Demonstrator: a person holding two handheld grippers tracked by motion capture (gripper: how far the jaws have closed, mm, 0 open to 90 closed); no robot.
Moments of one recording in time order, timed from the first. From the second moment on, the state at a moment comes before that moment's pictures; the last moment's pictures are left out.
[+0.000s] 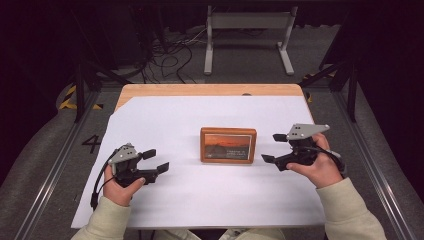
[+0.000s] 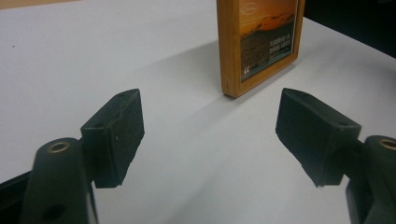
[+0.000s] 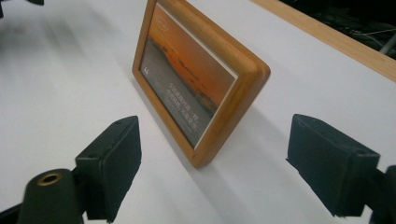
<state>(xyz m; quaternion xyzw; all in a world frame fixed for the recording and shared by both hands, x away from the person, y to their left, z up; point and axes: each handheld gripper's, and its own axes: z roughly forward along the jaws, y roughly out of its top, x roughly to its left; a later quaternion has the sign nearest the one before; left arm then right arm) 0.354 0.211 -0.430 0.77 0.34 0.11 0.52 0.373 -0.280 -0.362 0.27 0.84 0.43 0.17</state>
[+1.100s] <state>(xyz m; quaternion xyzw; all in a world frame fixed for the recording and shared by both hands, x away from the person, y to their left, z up) 0.358 0.216 -0.452 0.77 0.33 0.14 0.52 0.353 -0.328 -0.446 0.34 0.79 0.46 0.20</state>
